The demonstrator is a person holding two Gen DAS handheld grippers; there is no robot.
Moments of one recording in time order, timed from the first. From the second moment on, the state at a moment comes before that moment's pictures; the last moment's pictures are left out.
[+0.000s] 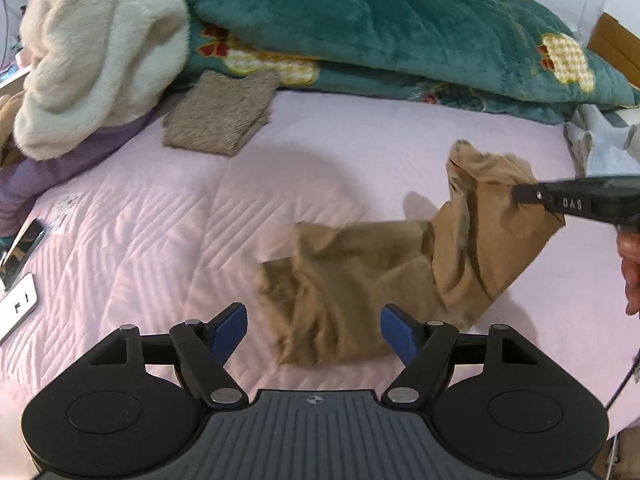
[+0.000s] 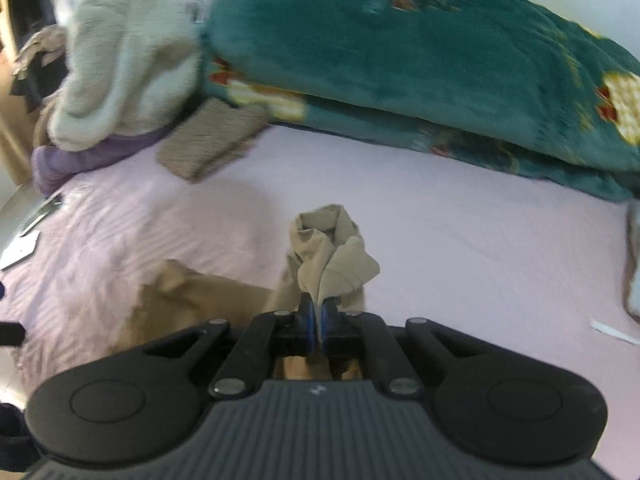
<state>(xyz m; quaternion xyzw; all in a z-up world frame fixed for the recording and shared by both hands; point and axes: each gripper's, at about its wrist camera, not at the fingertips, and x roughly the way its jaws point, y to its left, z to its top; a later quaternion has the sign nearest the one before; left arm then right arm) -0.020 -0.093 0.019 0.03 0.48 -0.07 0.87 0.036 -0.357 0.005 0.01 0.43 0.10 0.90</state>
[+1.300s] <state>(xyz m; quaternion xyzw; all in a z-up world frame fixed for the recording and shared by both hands) -0.002 -0.057 -0.024 0.00 0.52 -0.03 0.86 0.036 -0.231 -0.023 0.03 0.44 0.21 0.87</state>
